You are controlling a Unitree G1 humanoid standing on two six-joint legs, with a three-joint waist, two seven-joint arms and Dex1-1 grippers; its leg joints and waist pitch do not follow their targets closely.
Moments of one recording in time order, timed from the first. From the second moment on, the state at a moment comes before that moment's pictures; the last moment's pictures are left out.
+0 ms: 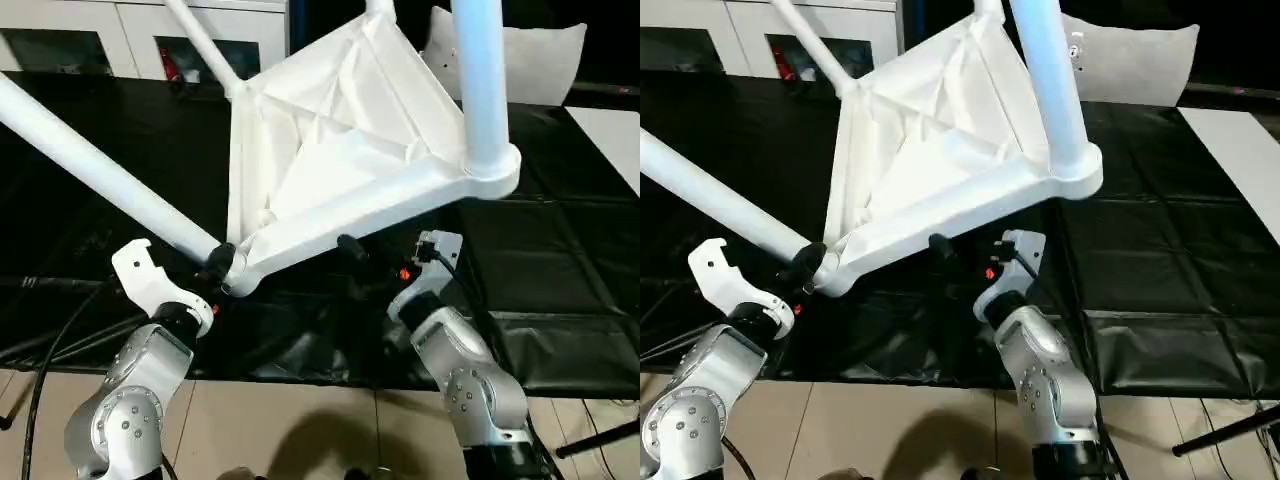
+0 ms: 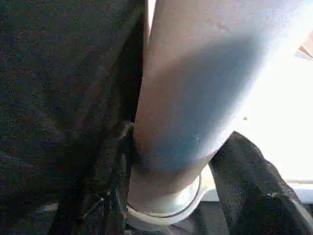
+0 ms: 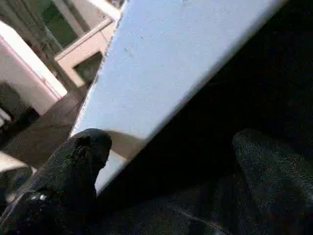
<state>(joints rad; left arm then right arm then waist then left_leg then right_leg) -0.09 -0.06 0.30 -0.33 -0.65 0.73 0.07 -0.22 0.09 -0.01 0.07 0.47 0.30 0.29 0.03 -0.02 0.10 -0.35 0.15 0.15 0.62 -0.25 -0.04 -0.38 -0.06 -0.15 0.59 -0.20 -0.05</state>
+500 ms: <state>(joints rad) -0.14 -0.06 0.25 -0.26 -0.69 0.70 0.10 -0.40 0.18 -0.10 0.19 0.61 0.21 0.27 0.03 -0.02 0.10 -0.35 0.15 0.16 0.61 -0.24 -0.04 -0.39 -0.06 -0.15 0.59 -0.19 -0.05</state>
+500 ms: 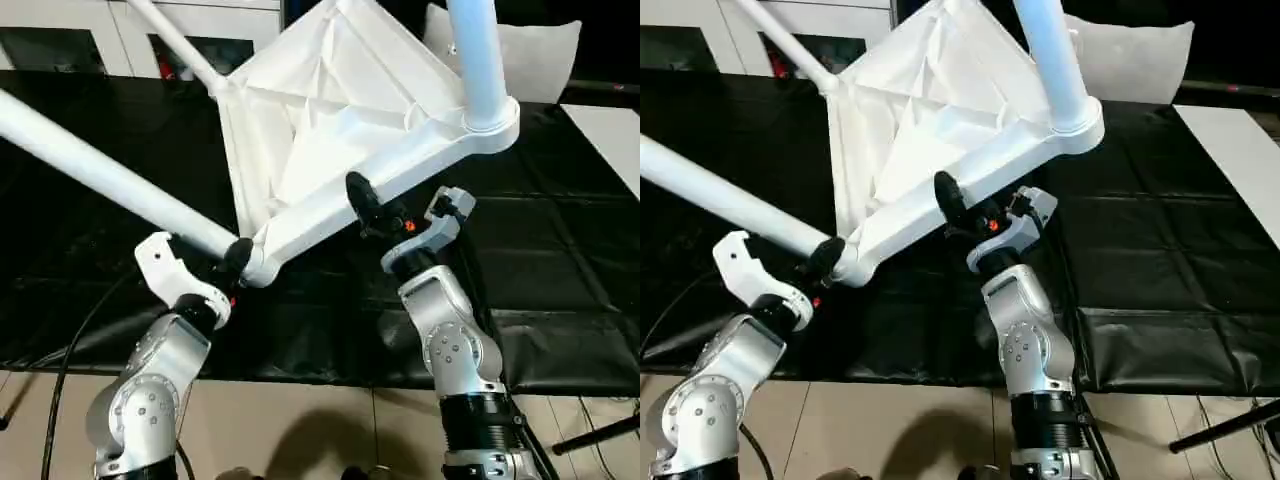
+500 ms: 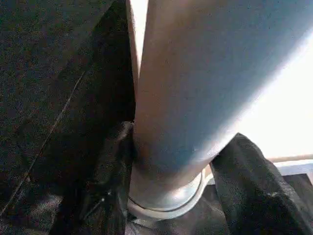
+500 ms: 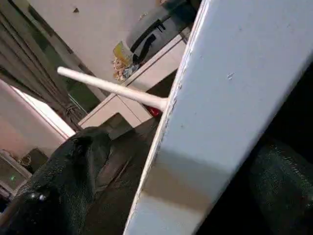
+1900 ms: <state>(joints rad) -0.13 -0.03 0.11 -0.30 -0.58 0.69 0.09 -0.66 0.15 -0.28 0.60 0.91 0.18 0.18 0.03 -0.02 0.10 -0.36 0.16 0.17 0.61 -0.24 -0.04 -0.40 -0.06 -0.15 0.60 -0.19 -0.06</state>
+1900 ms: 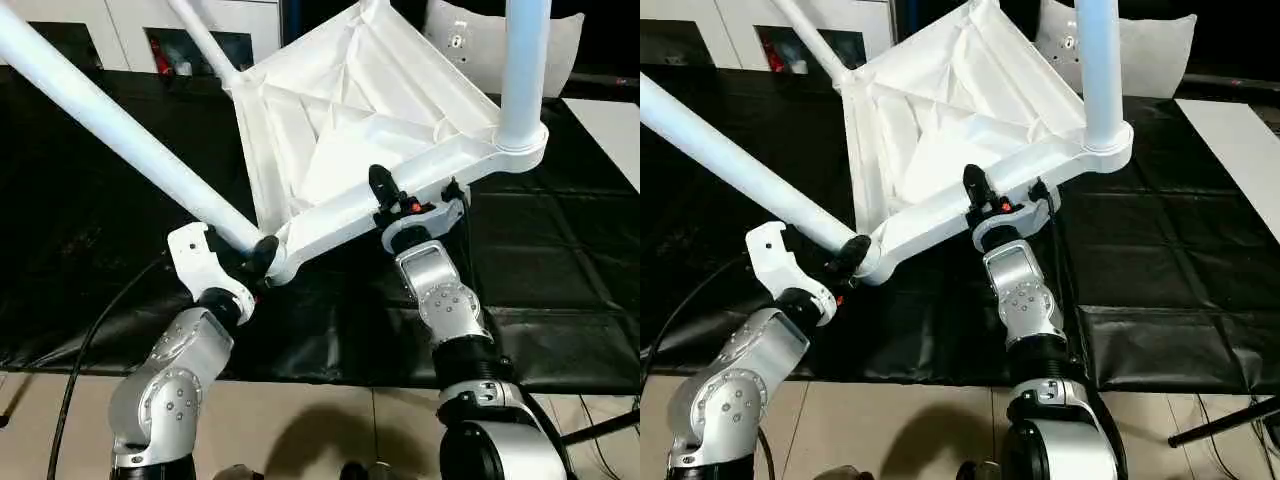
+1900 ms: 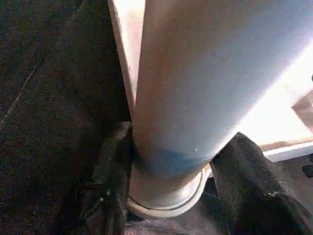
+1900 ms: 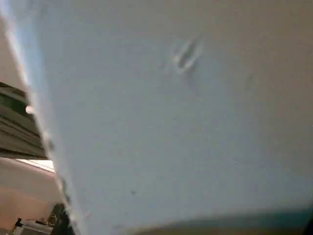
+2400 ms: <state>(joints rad) 0.10 0.19 -0.01 -0.41 -0.56 0.71 -0.13 -0.66 0.15 -0.28 0.59 0.91 0.16 0.15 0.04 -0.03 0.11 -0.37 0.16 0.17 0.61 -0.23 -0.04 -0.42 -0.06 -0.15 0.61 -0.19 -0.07</state>
